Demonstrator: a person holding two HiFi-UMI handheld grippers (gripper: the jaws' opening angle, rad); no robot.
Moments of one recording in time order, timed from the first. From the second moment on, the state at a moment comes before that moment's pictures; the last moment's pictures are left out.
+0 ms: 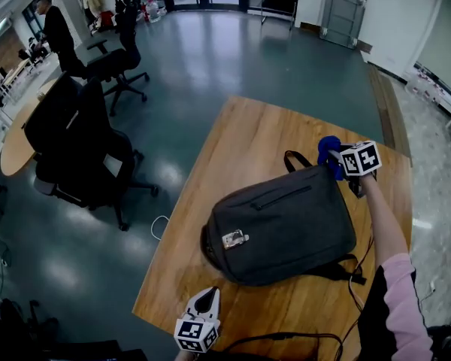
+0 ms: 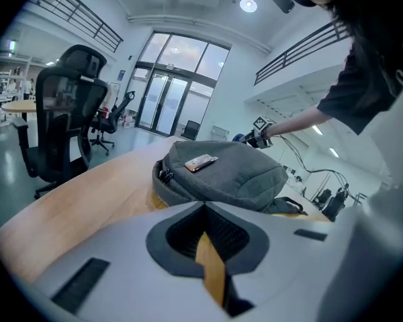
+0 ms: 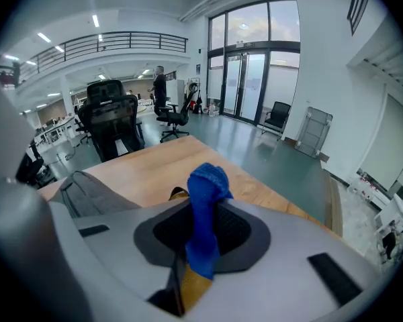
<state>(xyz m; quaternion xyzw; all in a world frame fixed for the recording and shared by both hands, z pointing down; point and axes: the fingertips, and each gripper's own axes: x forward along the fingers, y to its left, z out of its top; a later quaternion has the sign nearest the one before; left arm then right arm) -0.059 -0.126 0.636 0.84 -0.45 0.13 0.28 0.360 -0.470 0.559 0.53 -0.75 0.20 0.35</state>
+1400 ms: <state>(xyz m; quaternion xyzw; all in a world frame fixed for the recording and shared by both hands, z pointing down) -0.151 -0.131 0.612 0.81 -0.52 0.06 0.26 -0.042 -0.399 0.569 0.28 -0.88 0.19 0.34</state>
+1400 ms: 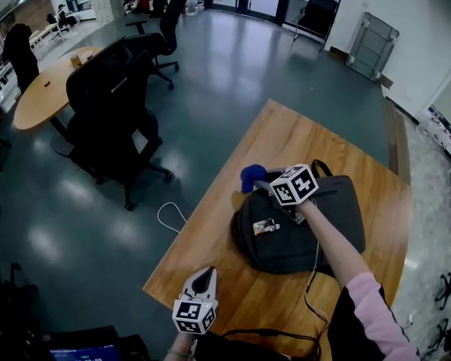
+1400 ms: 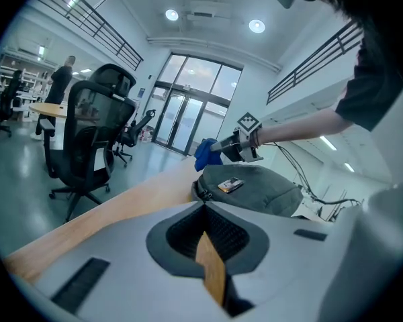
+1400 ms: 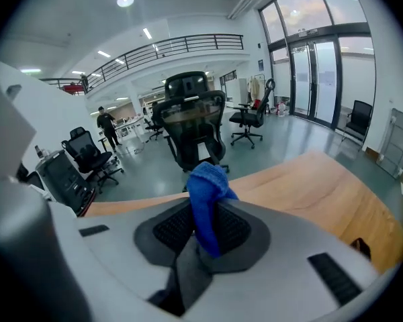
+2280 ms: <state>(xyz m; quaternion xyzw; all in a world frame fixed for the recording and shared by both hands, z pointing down) -0.178 -0.115 0.597 0.80 -0.54 0.04 0.25 -0.106 -0.294 0.582 0.29 -0.88 0.25 0.29</state>
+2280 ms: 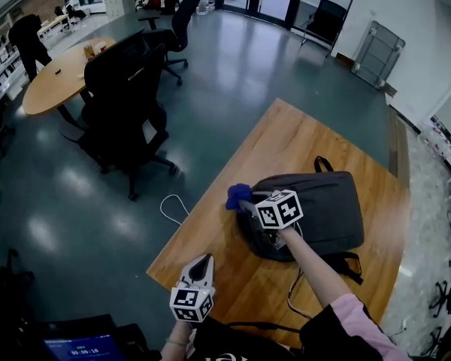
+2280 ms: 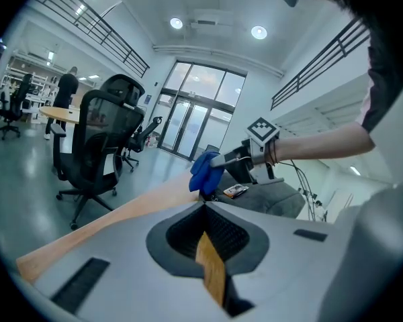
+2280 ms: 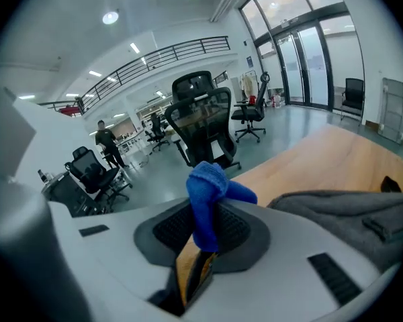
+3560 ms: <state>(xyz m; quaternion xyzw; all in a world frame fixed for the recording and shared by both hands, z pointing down) -0.121 -0.098 0.587 0.84 -0.49 0.05 0.24 -0.030 -0.146 0.528 0.28 -0.89 0.24 0.25</state>
